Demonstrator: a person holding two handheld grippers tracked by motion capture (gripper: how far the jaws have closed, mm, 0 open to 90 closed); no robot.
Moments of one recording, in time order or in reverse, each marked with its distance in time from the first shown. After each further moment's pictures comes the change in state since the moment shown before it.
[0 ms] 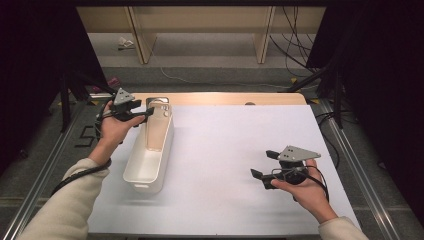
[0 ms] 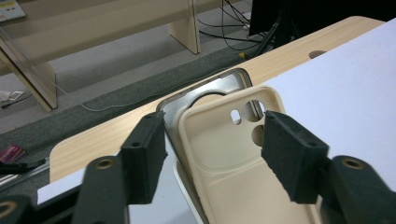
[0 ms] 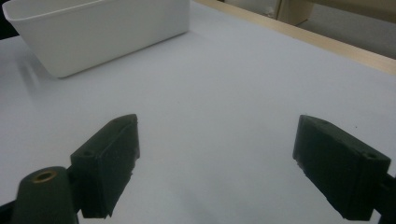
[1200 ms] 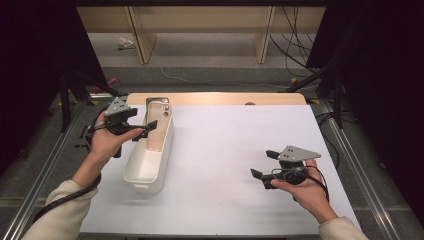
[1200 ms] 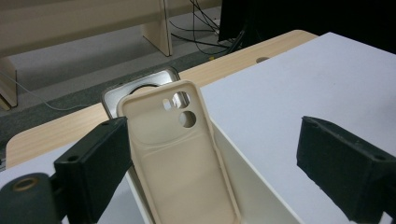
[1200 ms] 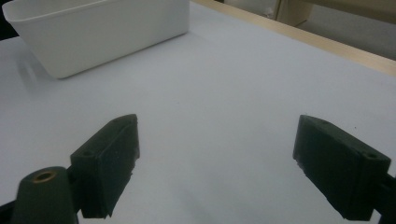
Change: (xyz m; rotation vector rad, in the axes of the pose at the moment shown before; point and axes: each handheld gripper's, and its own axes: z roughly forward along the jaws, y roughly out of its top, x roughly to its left) left arm -0.036 -0.002 -0.050 -0.024 -0.110 -0.045; right arm 0.000 0.000 0.000 -0.002 -0.002 -0.001
